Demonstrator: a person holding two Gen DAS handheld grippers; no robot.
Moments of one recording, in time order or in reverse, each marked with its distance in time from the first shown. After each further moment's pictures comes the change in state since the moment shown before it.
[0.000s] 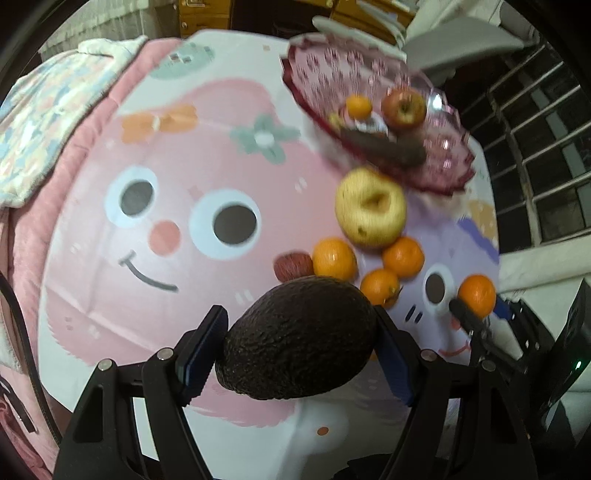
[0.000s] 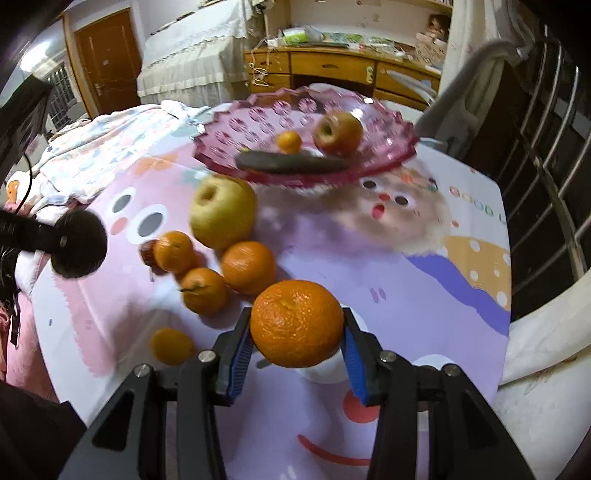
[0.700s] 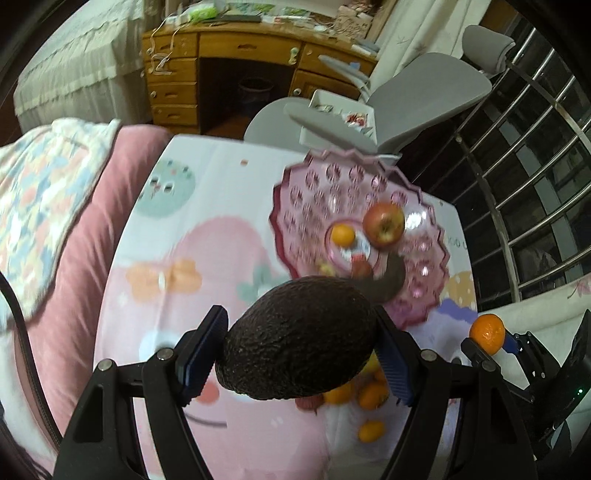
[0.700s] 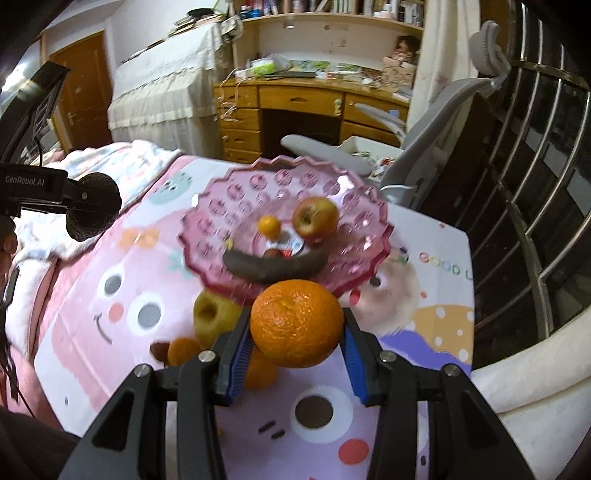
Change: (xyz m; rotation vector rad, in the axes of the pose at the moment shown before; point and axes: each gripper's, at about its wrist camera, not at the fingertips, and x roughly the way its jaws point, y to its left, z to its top) left arm -0.054 0.008 0.134 0.162 -0.174 -0.058; right arm -0.034 0.005 0.087 0.094 -0.091 -0.125
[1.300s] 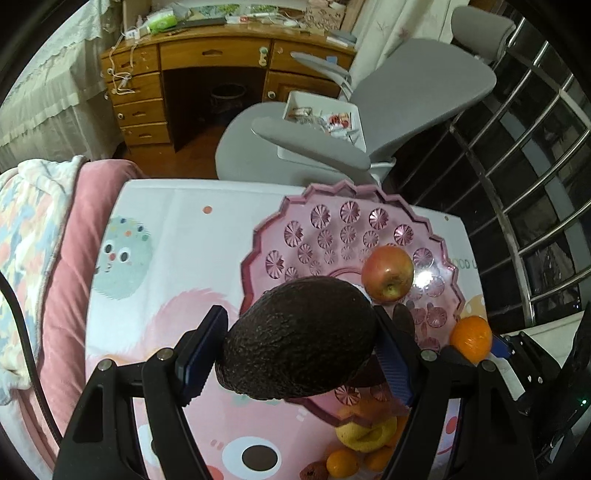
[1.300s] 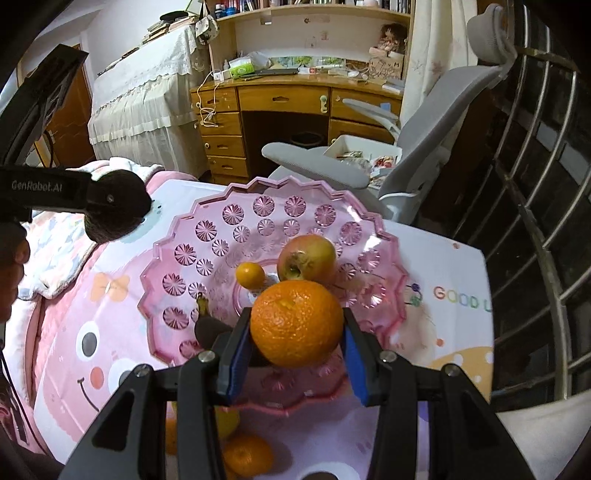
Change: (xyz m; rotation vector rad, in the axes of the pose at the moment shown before) left arm 0.076 -0.019 0.081 0.104 0.030 -0.021; right arm 0.074 -0.008 0.063 0.070 0.024 -0.006
